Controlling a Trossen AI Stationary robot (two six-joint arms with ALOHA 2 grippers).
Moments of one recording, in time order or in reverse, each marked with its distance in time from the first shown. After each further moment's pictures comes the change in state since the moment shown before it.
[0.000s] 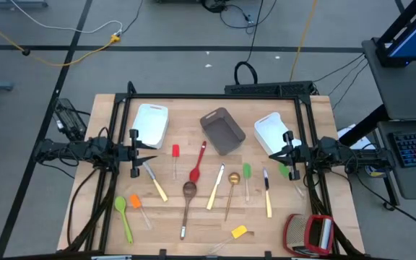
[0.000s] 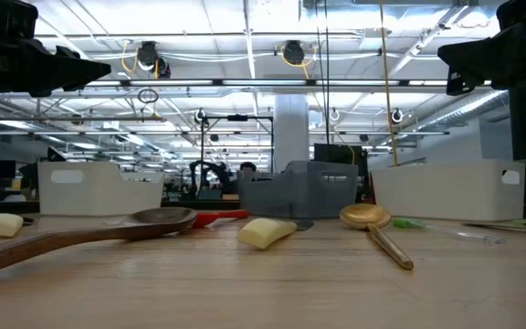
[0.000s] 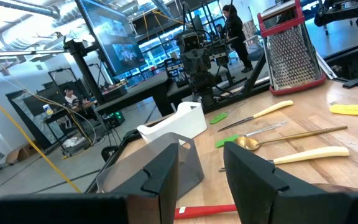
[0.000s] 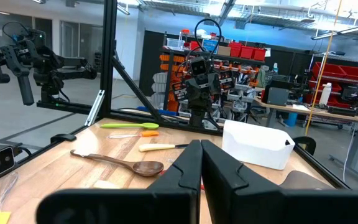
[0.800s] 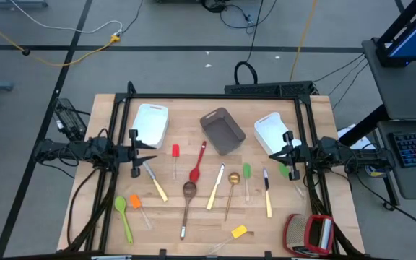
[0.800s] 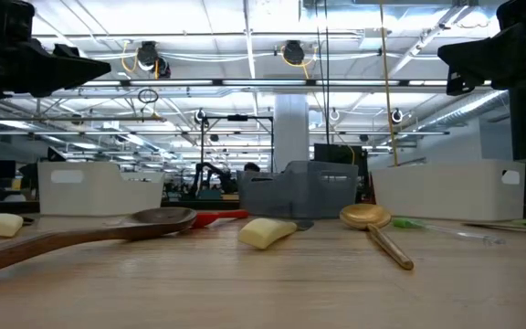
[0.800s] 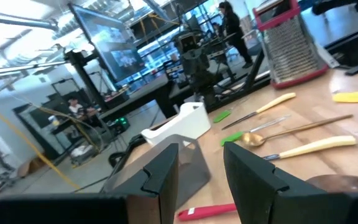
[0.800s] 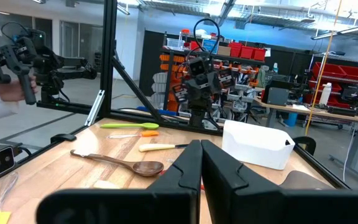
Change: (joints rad) left arm 0.000 0.000 0.000 0.001 0.012 0.083; right arm 0.000 0.000 0.000 0.000 0.000 0.000
